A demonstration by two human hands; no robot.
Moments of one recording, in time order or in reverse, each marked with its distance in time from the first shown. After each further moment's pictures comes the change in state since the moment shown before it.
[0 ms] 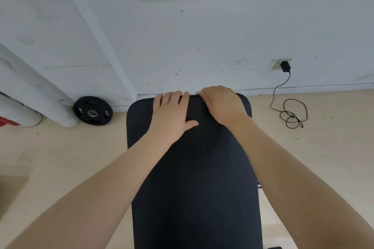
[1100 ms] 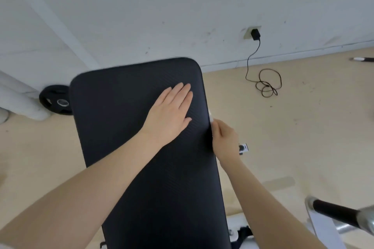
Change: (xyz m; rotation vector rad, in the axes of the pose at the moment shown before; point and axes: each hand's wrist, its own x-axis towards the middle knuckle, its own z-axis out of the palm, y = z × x) left_hand -0.035 0.100 0.046 0.230 0.114 0.365; right_hand -0.197 0.030 0.045 0.773 0.160 0.778
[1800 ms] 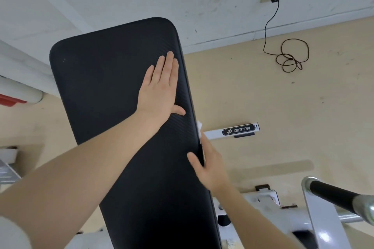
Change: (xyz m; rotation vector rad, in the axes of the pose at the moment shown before) left_hand 0.010 0.069 0.003 0.162 -0.374 -0.255; right_hand -0.090 0.097 -0.014 0.141 -0.401 -0.159
